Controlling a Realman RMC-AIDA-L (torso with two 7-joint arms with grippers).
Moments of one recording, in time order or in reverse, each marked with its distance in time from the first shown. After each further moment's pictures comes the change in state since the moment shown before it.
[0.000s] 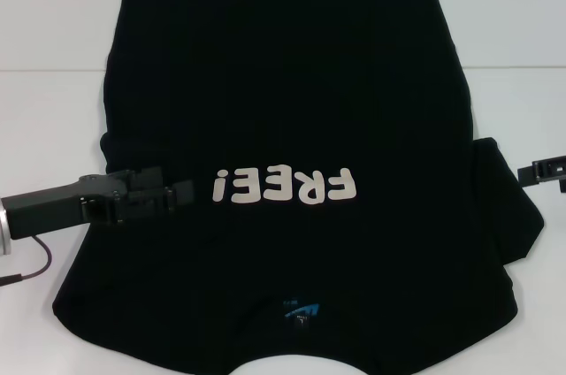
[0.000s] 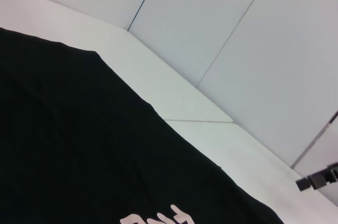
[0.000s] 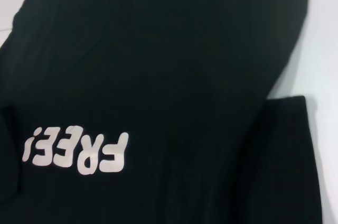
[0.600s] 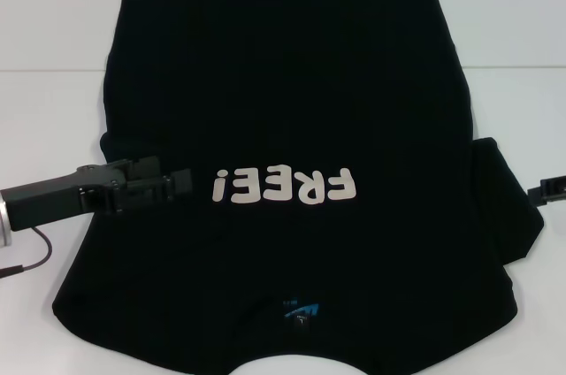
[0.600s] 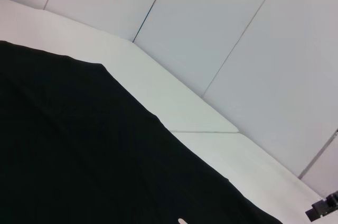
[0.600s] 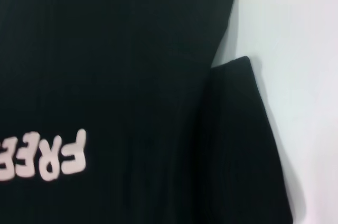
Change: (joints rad) left arm -0.007 -0.003 -0.015 0.000 -0.013 -0.017 0.011; right arm -0.004 0.000 0.017 0.059 -0.075 0.036 0.139
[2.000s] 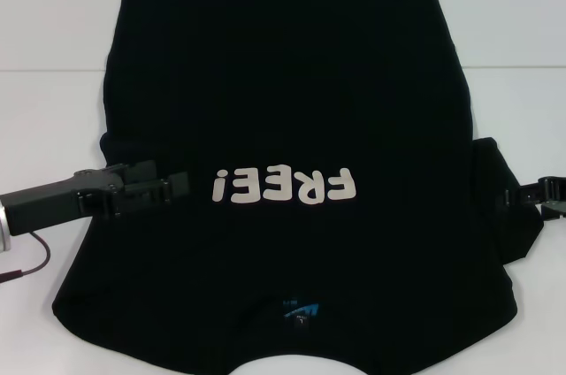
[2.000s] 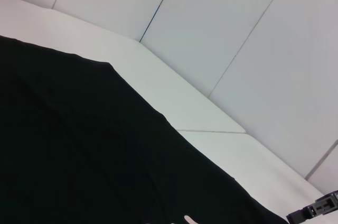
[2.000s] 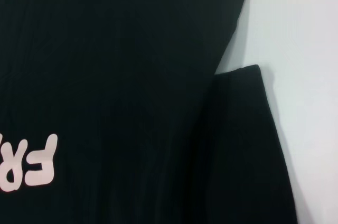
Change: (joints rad) left arm 0.011 -0.006 -0.002 0.000 0.000 -0.014 0.002; right arm 0.022 0.044 -0.110 0.110 -0.005 0.235 -0.049
